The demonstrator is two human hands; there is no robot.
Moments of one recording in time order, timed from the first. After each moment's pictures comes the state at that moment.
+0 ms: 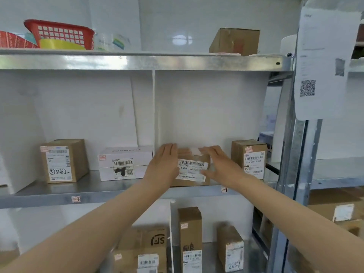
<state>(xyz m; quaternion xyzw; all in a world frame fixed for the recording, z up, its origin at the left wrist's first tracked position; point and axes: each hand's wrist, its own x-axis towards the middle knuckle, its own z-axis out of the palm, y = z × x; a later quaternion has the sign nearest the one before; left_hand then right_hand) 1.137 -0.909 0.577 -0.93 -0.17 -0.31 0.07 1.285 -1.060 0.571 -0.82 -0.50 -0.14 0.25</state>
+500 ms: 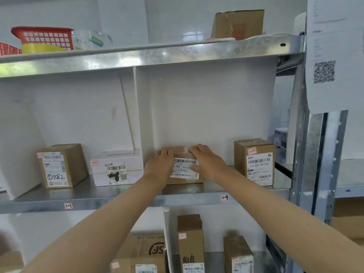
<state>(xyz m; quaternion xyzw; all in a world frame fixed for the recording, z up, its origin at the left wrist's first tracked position) 1.206 -0.882 0.570 -0.92 -0.28 -0.22 0.14 1.350 -0.998 0.564 -0.76 -0.58 -0.17 0.22</state>
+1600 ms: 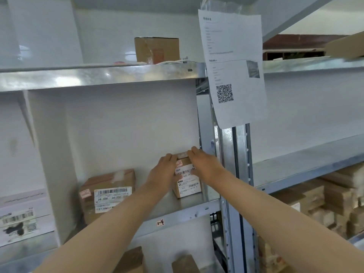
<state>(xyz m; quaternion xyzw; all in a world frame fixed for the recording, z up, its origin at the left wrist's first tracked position) 1.366 -0.996 0.585 -0.96 -0.06 -0.27 0.00 1.441 -1.144 0.597 -0.86 -0.43 -0.27 0.06</state>
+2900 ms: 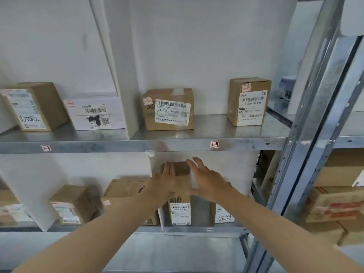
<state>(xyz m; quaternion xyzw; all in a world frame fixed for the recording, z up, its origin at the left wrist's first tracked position) 1.199 -0.927 0.372 -0.96 -0.25 -0.03 0.09 1.326 -1.051 0.378 -0.81 -0.57 -0.02 0.10</state>
